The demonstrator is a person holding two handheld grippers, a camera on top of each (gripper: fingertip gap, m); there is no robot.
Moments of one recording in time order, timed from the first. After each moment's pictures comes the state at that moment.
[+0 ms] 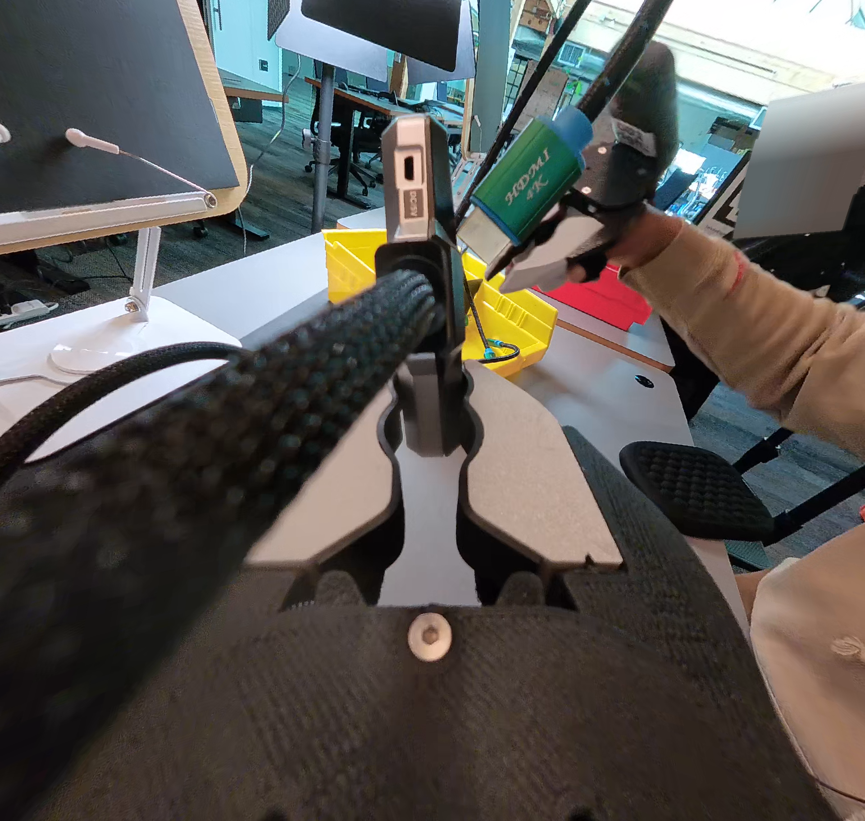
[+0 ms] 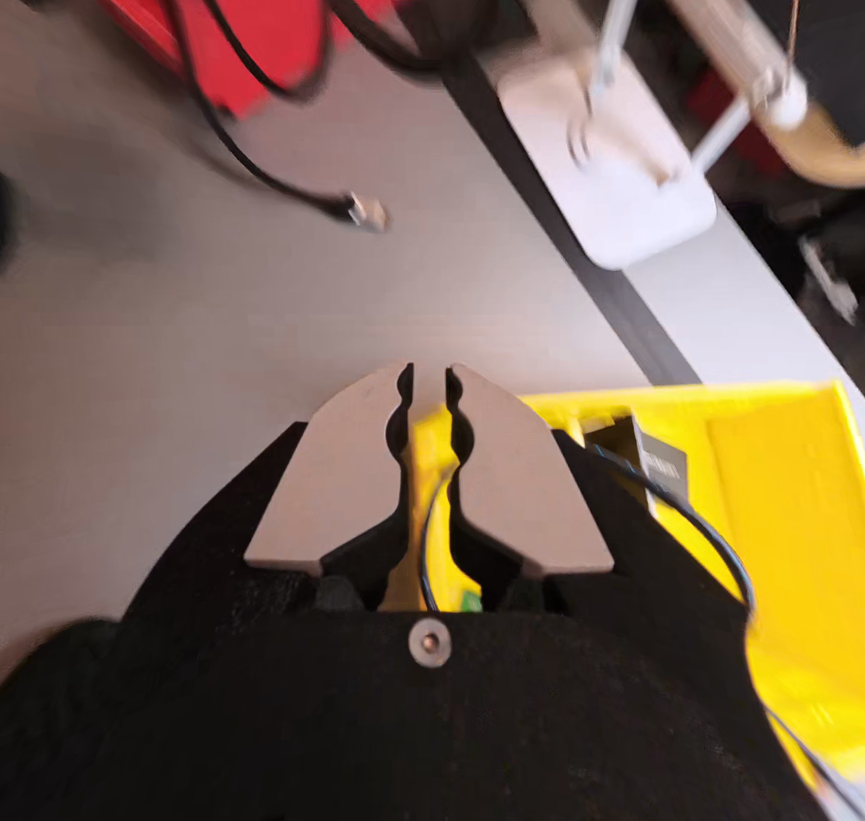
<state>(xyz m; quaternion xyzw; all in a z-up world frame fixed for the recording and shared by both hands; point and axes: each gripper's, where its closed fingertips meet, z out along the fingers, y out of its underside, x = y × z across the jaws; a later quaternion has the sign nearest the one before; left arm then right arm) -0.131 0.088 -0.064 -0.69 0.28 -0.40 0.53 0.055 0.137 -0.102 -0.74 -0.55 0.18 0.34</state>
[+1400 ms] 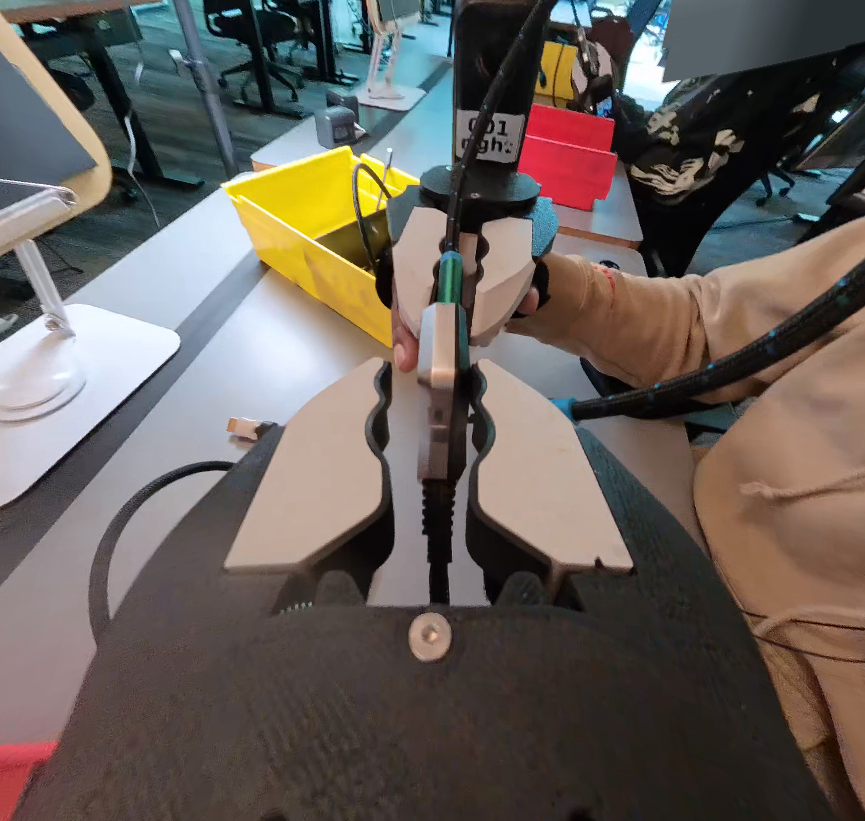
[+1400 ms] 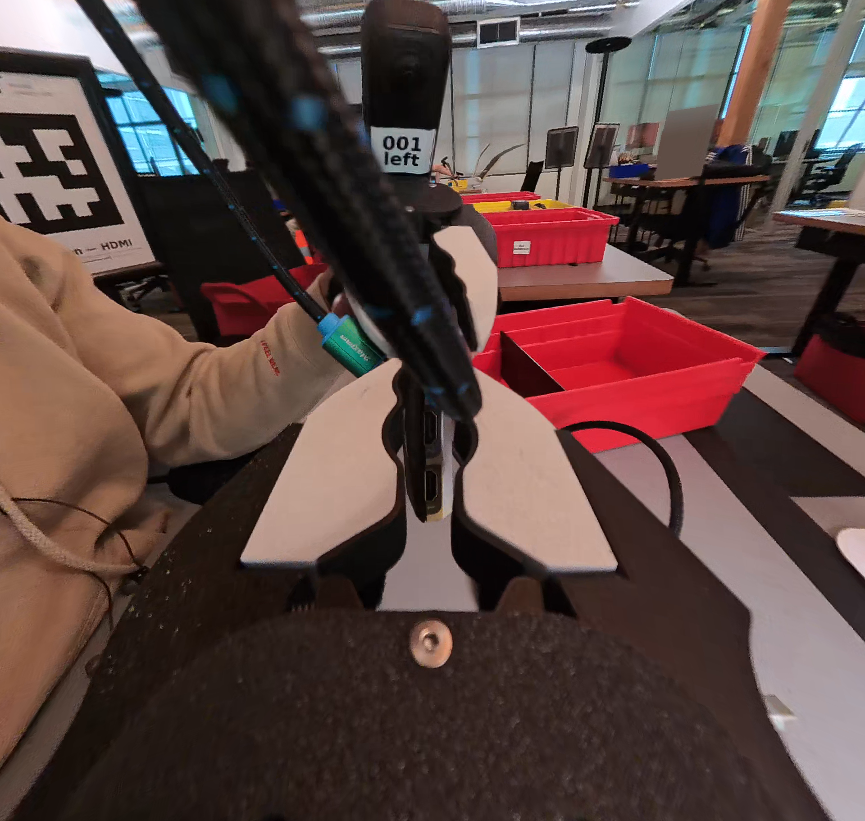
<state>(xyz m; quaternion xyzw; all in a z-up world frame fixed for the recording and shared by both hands) -0.102 0.032 -0.057 -0.70 0.42 -0.35 0.47 -0.093 0.031 -0.052 -0.45 -0.53 0.58 0.43</state>
